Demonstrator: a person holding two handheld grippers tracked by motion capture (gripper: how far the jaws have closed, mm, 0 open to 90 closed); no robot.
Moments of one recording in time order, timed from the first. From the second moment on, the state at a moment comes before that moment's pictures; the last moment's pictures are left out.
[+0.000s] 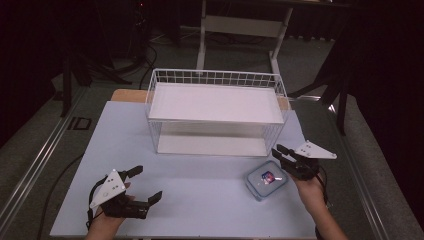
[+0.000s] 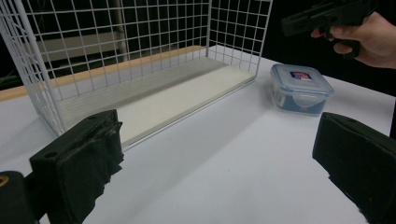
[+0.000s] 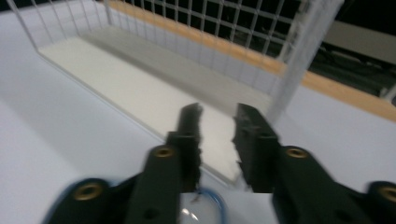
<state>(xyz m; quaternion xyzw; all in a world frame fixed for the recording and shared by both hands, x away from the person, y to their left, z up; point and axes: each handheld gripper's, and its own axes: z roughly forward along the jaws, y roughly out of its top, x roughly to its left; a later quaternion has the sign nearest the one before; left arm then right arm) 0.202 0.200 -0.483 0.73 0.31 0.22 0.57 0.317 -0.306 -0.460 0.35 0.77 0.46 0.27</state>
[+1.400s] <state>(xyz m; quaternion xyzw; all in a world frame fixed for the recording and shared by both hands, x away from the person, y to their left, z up) 0.201 0.195 -0.483 0.73 0.31 0.22 0.57 0.291 -0.322 -0.522 0.38 0.84 0.35 0.18</state>
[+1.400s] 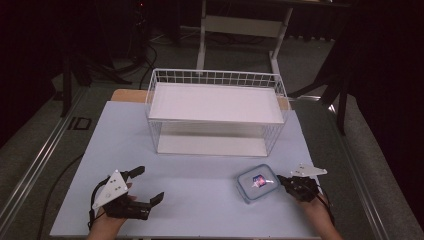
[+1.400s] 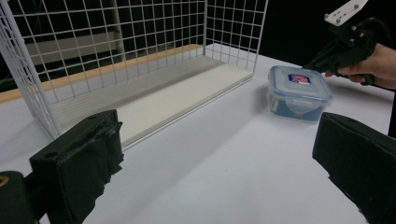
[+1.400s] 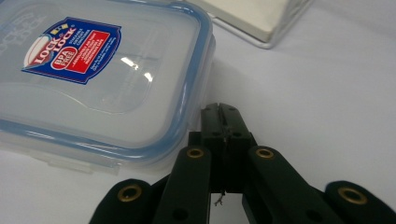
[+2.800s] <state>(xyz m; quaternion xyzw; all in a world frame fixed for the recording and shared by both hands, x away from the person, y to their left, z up) 0.201 0.190 -0.485 0.74 0.30 0.21 0.56 0.260 -0.216 -0.522 0.35 0.86 0.35 0.07</state>
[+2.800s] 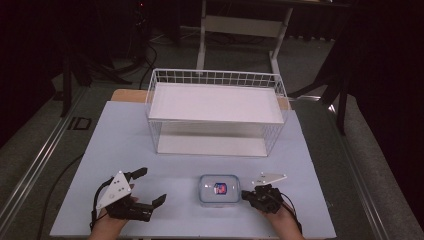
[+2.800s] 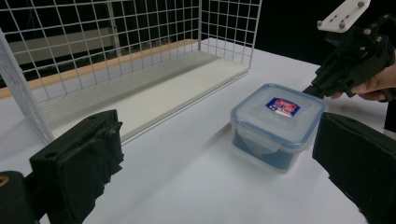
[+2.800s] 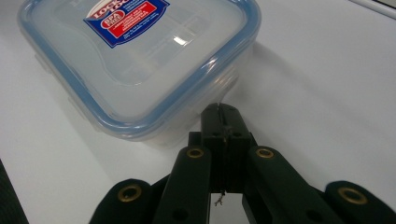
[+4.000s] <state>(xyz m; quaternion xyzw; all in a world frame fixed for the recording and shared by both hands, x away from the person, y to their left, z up) 0.203 0.182 -0.486 0.75 0.30 0.18 0.56 0.266 -0.203 -0.485 0.32 0.83 0.43 0.14</state>
